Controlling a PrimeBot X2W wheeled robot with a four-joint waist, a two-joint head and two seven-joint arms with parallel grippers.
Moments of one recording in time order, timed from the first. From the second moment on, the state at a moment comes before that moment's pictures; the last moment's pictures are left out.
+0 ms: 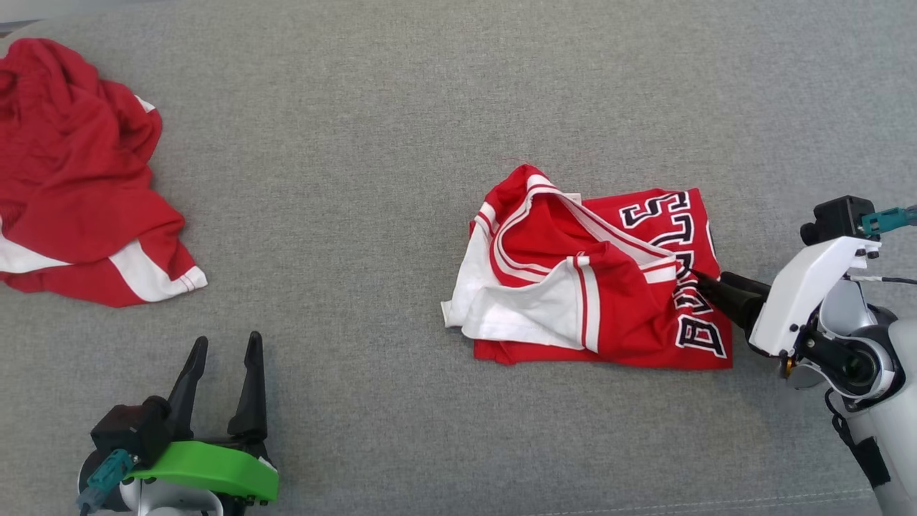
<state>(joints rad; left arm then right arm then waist) -0.06 0.21 -0.17 0.25 -0.48 -0.08 -0.26 -0.38 -0.36 0.12 0.27 0.86 0.13 0.65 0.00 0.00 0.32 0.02</state>
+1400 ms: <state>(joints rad) -0.05 0.12 -0.06 0.22 -0.40 -0.12 -0.26 -0.41 -0.40 -0.06 0.11 0.85 0.13 0.80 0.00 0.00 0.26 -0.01</state>
